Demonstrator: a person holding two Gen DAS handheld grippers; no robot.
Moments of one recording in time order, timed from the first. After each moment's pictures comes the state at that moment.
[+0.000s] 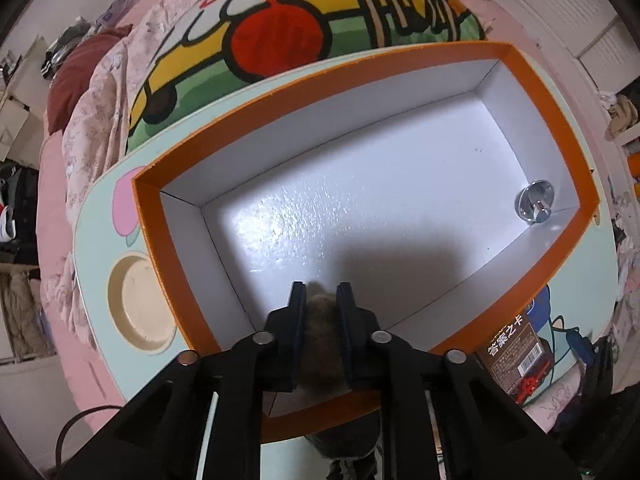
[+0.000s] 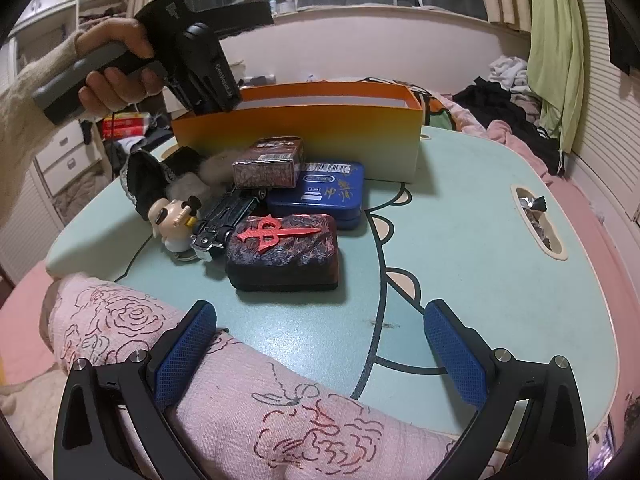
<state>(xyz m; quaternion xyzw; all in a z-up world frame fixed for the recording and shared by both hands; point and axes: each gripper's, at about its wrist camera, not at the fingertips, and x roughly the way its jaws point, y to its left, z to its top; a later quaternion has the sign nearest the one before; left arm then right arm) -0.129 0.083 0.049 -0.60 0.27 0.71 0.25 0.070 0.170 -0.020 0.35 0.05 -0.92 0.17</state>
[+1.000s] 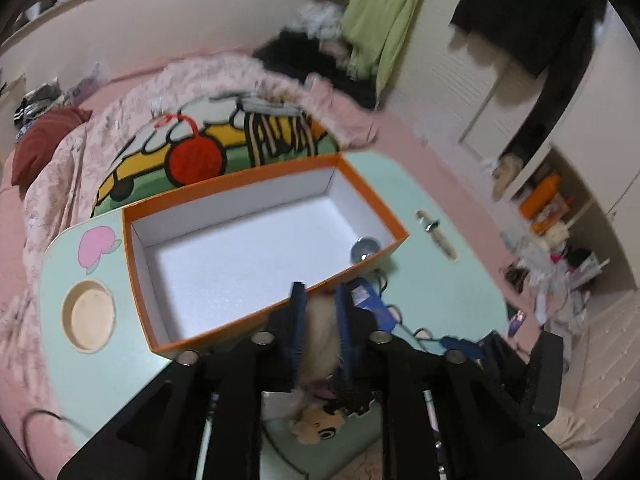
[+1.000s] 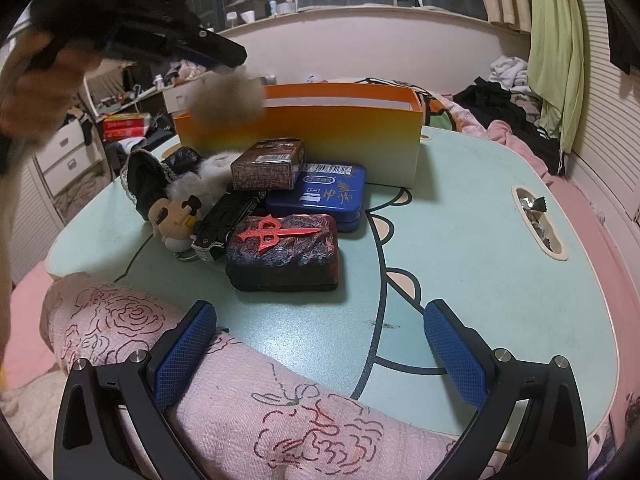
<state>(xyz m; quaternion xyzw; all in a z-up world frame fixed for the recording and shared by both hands) -0.044 0.040 0.117 -0.43 0.10 0.79 0.42 0.070 0.168 -0.021 0.35 0.05 -0.92 0.17</state>
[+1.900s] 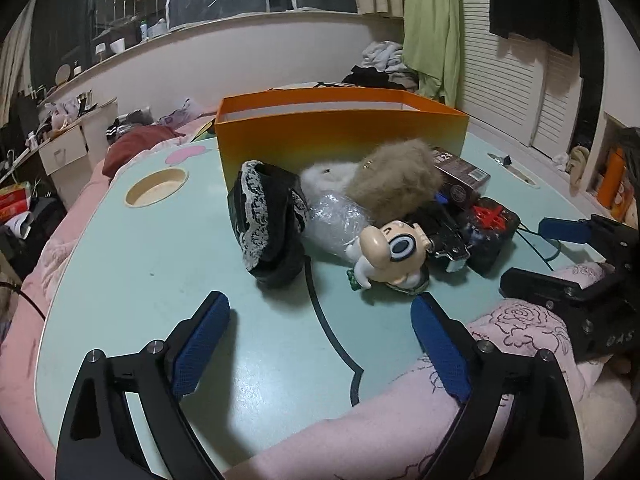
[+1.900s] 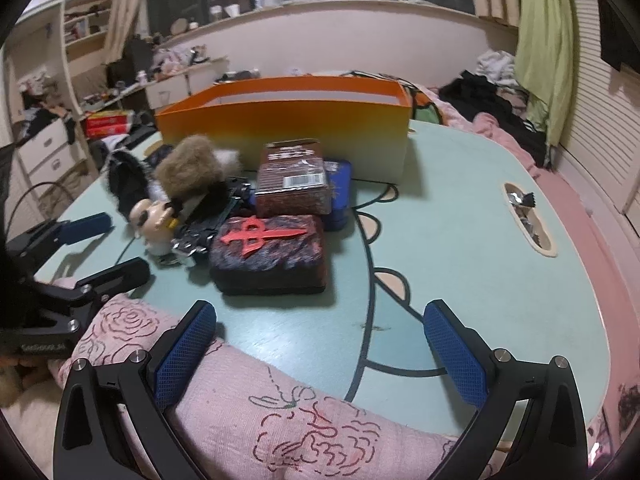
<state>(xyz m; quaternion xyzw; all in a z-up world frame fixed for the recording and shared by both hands) 0.051 -0.015 0.007 -0.32 0.12 0.90 0.26 0.052 0.162 -0.021 0.37 0.05 -0.92 0.12</state>
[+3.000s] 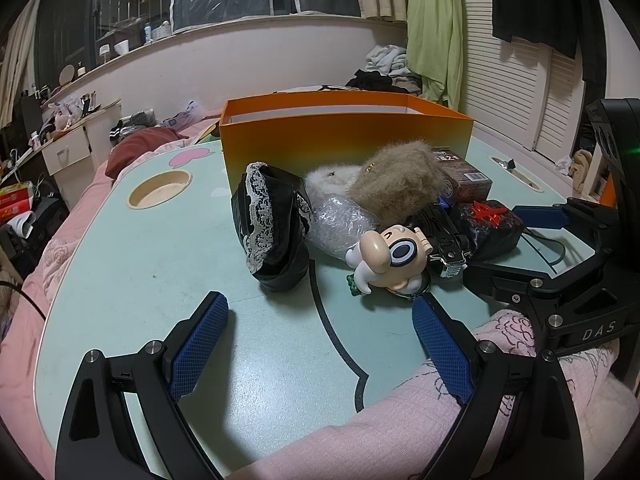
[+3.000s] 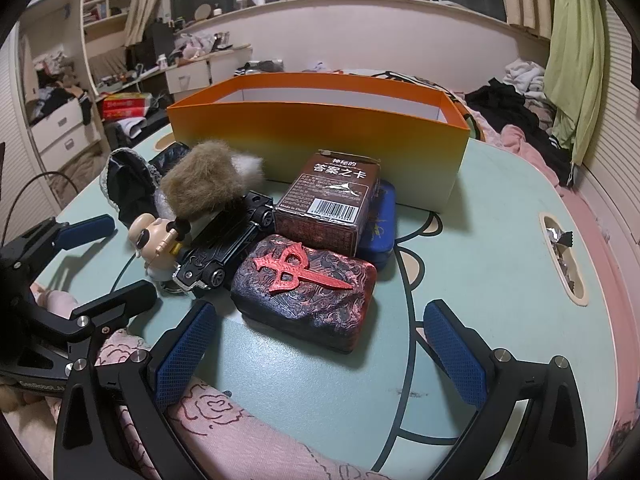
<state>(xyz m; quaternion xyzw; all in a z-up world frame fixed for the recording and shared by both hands) 0.058 -0.019 -0.004 -0.32 0.11 0.91 0.23 0.042 0.142 -0.029 0.36 0.08 -0.91 0.17</state>
